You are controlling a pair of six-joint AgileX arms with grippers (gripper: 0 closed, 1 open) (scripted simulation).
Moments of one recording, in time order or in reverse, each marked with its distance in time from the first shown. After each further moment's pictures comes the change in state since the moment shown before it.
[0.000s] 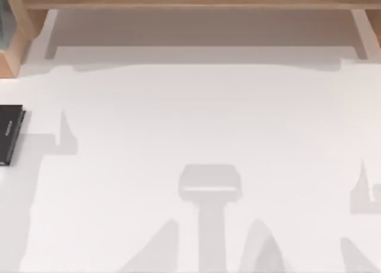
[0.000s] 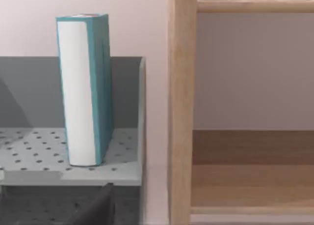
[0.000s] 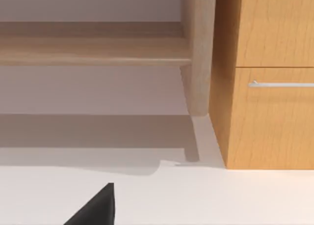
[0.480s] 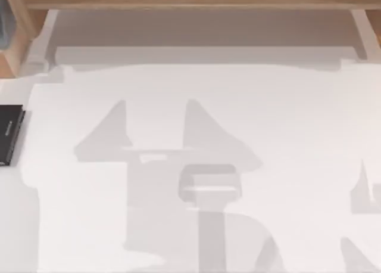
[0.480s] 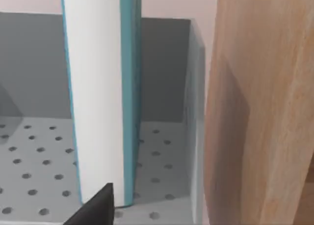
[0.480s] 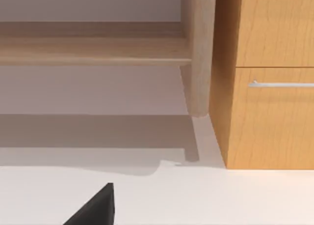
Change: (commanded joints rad) left arm 0.102 0.847 0.471 0.202 0.110 -0.001; right arm 0.000 0.000 0.000 0.000 0.000 0.000
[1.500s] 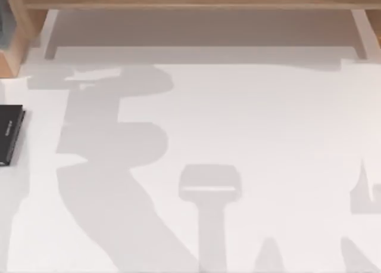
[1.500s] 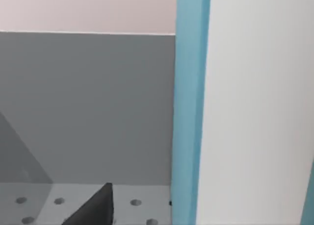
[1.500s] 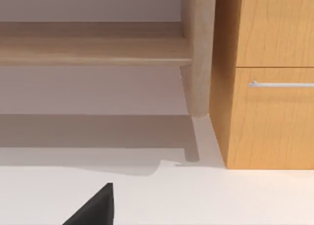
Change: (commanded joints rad) left arm 0.078 0.538 0.422 0.182 0.098 0.000; right arm 0.000 0.000 0.000 0.000 0.000 0.000
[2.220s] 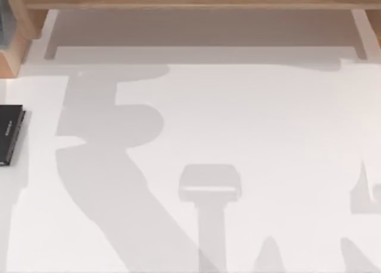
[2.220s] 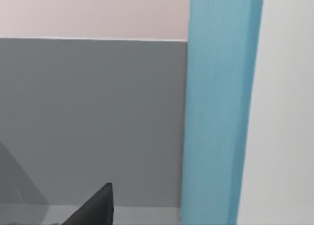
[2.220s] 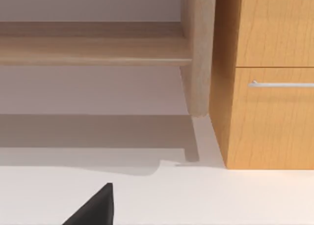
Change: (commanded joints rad) left arm -0.011 0.106 0.138 -0.032 -0.010 -0.001; right arm 0.000 0.000 0.000 0.000 0.000 0.000
